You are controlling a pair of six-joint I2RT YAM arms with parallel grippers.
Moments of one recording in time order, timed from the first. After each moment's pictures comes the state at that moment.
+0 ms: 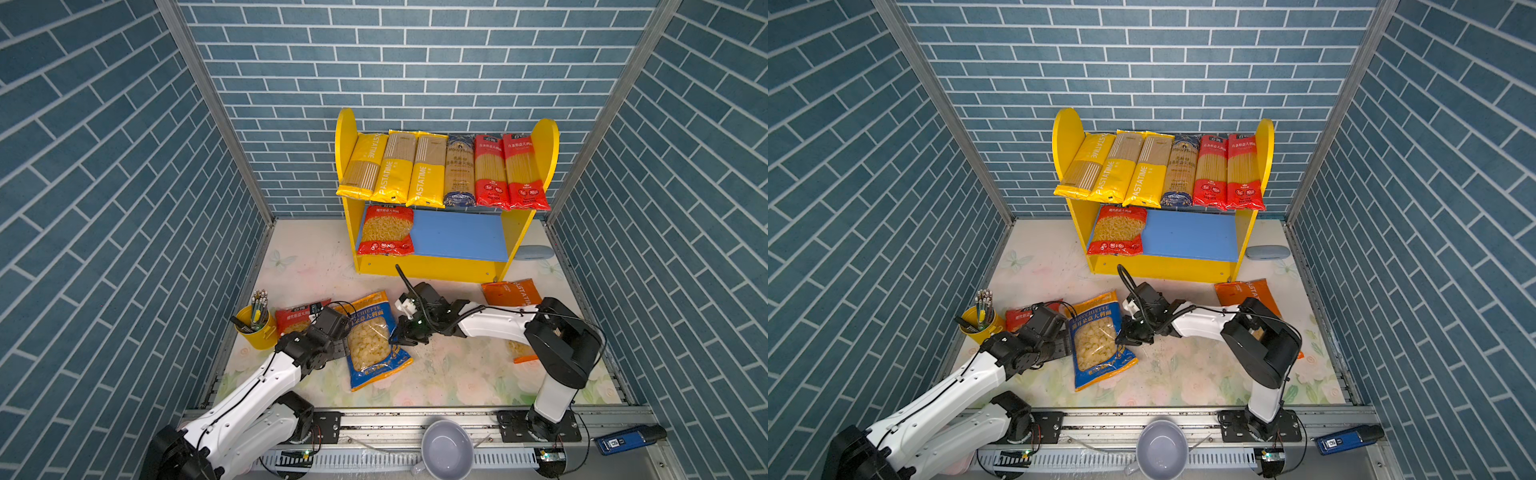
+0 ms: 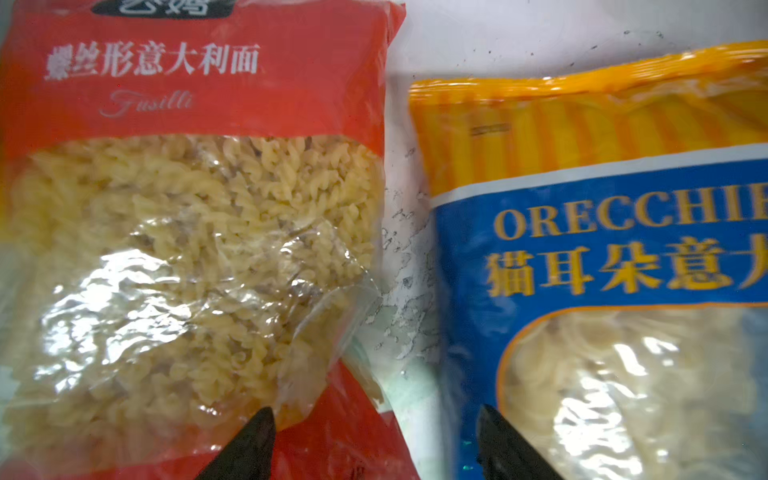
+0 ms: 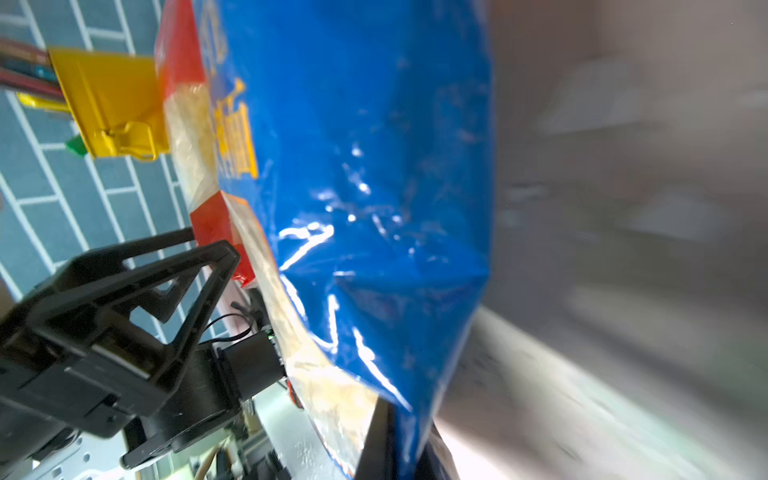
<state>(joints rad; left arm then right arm) -0.55 0.89 0.53 -0.82 -0.26 -0.76 0.91 1.73 0.96 -0.15 -0.53 0.90</state>
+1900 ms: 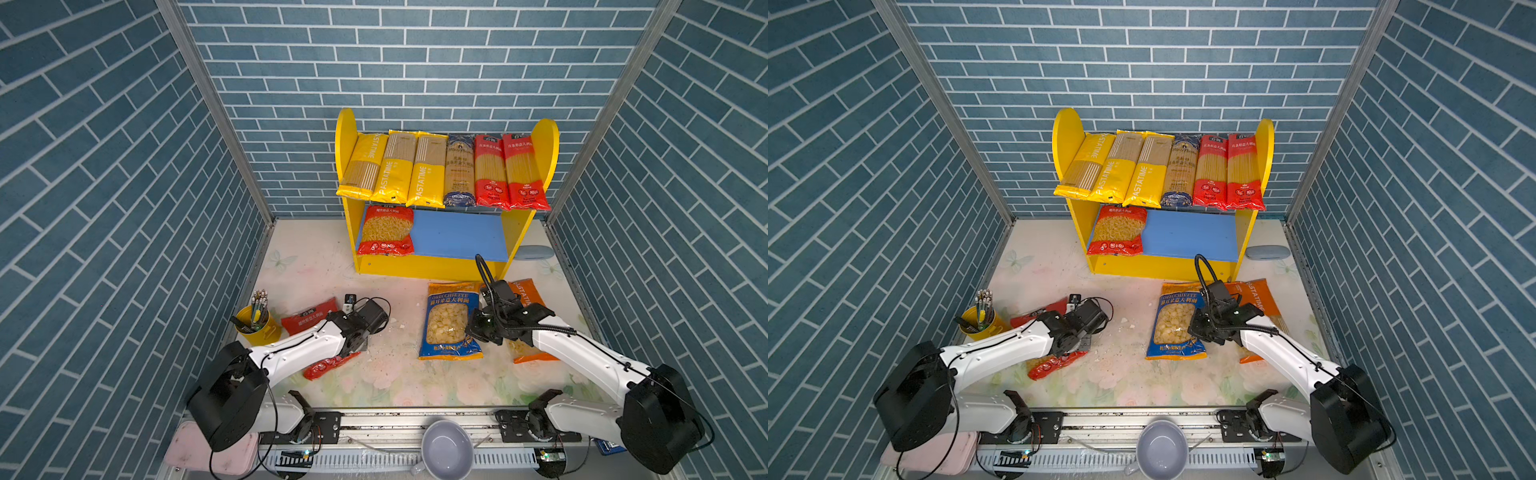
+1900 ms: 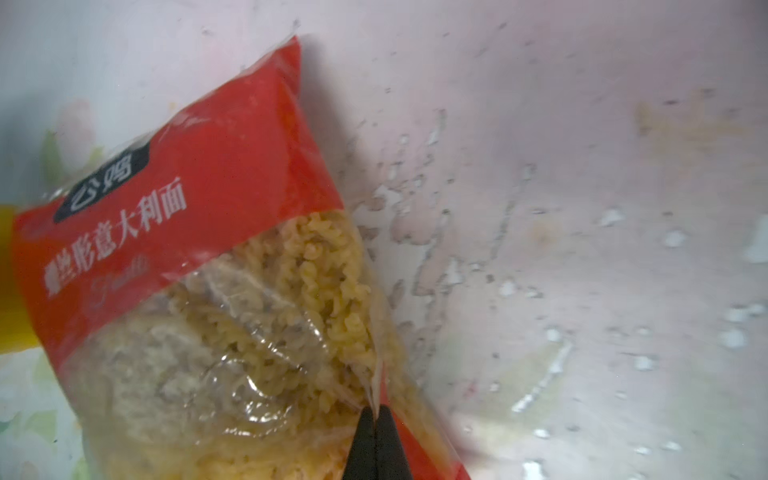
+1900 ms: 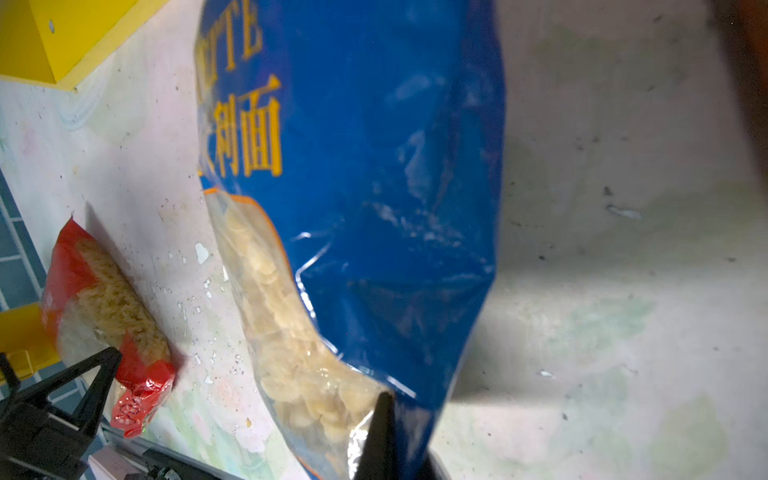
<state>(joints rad) -0.79 1.37 0.74 -0.74 -0.45 -0.75 0.55 1.19 0.72 -0.62 -0.19 0.82</state>
